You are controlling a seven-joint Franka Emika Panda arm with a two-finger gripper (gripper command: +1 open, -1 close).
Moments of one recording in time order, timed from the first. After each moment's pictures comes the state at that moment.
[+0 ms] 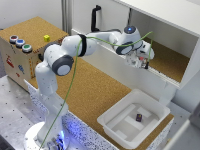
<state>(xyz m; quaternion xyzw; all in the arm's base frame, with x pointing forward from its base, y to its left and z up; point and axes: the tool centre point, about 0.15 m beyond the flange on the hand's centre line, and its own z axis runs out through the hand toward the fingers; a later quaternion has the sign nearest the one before) 0.635 -0.255 0.479 0.96 0.06 0.27 0.08</state>
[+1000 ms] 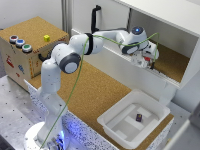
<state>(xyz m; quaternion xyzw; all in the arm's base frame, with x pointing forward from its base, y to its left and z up) 0.637 -0.253 0.463 0.96 0.08 0.24 0.06</state>
